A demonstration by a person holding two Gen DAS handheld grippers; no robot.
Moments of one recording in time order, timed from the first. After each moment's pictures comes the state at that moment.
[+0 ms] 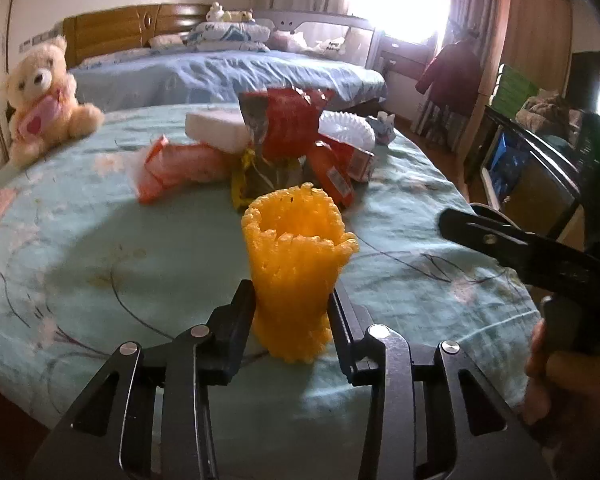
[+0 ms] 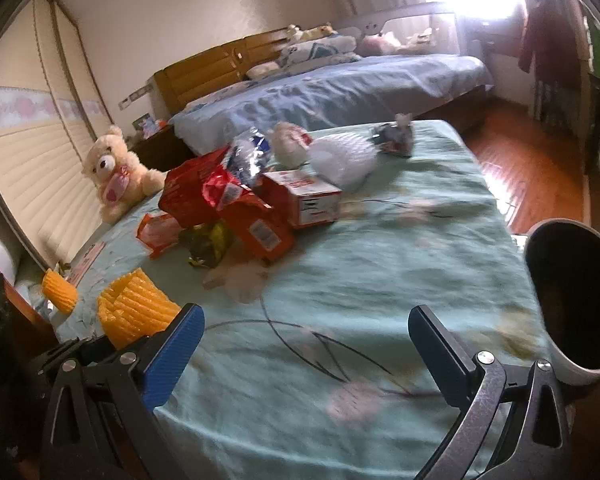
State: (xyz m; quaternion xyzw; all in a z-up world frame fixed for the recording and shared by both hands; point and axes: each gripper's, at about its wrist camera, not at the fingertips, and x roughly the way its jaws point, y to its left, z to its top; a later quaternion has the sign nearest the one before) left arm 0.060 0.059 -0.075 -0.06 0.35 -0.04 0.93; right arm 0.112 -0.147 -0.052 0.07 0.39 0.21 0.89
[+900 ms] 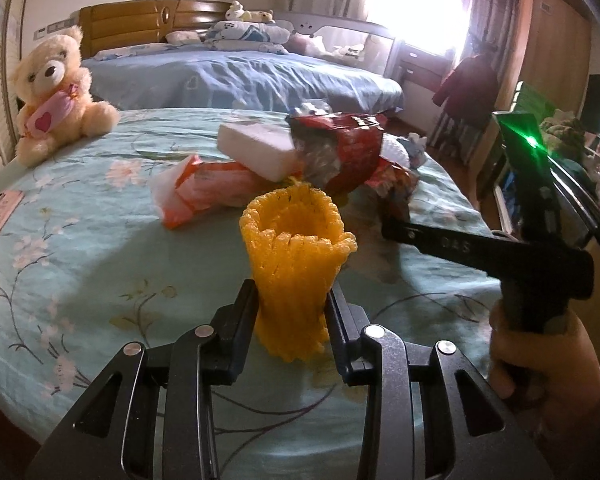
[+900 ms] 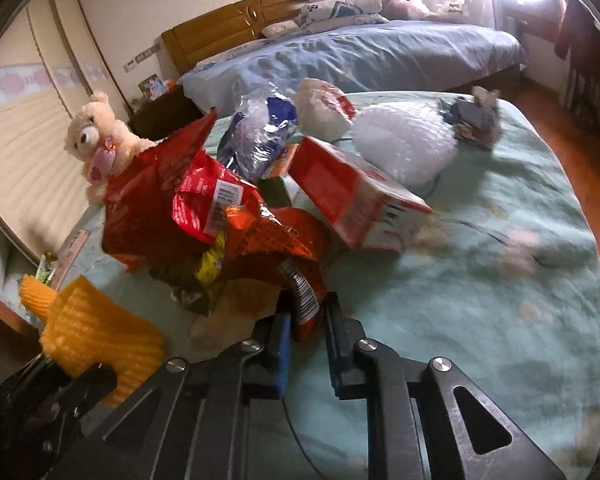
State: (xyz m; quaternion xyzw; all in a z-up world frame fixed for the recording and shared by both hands) left arm 0.090 0.087 -0.072 -0.09 0.36 -0.02 0.93; right arm 0.184 -0.097 -0.081 0.04 0.45 0.24 0.86
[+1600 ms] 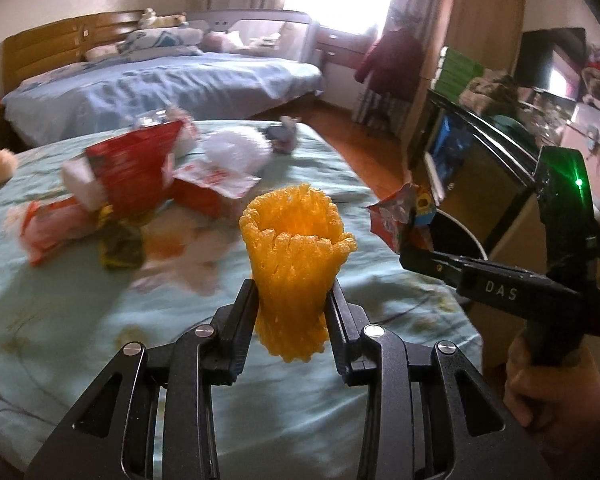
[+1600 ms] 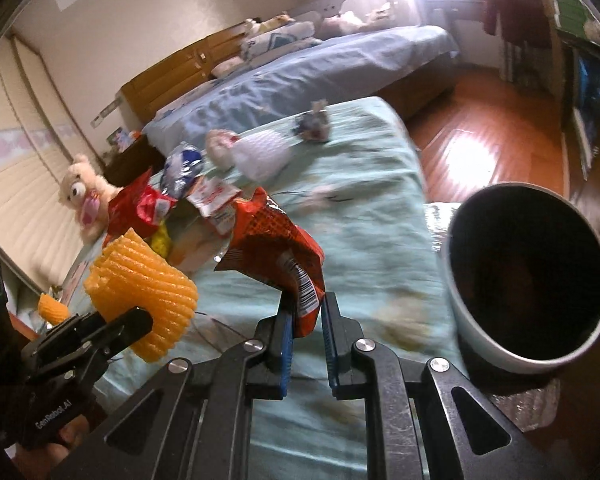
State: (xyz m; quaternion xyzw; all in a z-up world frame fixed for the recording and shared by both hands) left arm 0.100 -0.027 -0.050 -0.04 0.36 -0.15 0.92; right arm 0.120 -0.243 -0.057 0.12 0.43 0.16 0.88
